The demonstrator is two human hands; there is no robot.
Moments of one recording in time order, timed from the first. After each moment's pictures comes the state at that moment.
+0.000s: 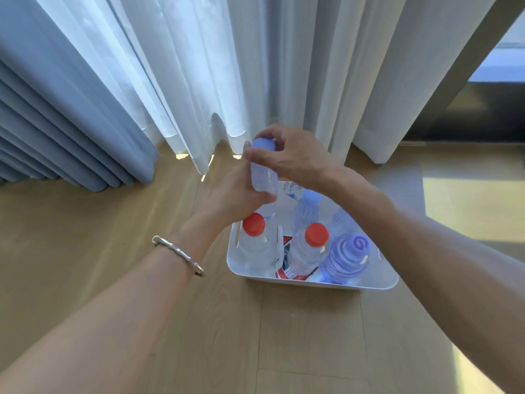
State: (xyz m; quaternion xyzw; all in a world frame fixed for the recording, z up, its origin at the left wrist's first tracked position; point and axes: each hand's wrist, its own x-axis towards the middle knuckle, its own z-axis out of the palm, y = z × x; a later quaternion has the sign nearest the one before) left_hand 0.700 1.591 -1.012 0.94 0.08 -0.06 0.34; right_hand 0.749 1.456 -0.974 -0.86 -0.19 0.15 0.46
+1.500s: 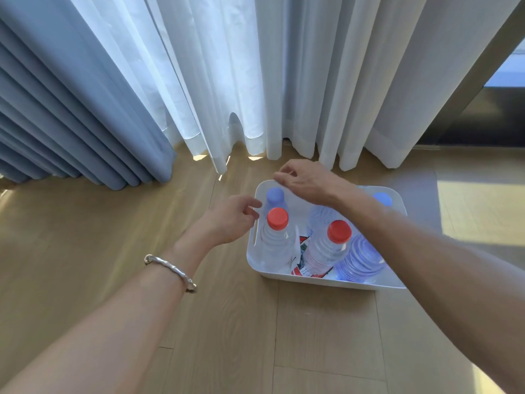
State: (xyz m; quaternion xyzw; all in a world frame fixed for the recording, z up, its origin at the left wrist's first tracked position) left_hand 0.657 1.633 -1.014 0.90 0.13 -0.24 0.34; right_hand 0.739 1.468 -1.004 -0.91 -0.16 0.24 0.31
